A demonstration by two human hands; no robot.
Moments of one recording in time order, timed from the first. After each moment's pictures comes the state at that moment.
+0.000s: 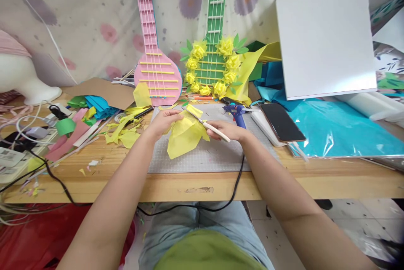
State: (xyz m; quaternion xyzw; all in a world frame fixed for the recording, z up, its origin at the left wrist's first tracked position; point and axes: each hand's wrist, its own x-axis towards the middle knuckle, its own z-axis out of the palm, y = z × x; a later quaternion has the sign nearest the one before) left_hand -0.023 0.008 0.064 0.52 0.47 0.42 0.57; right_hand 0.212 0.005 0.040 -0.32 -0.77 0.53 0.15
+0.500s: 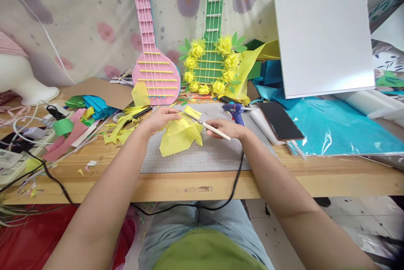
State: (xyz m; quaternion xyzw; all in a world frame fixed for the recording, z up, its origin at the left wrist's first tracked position) left_hand -0.029 0.012 0.081 0.58 0.48 0.33 0.57; right_hand 0.215 0.009 0.042 -0.33 -0.76 0.53 0.13
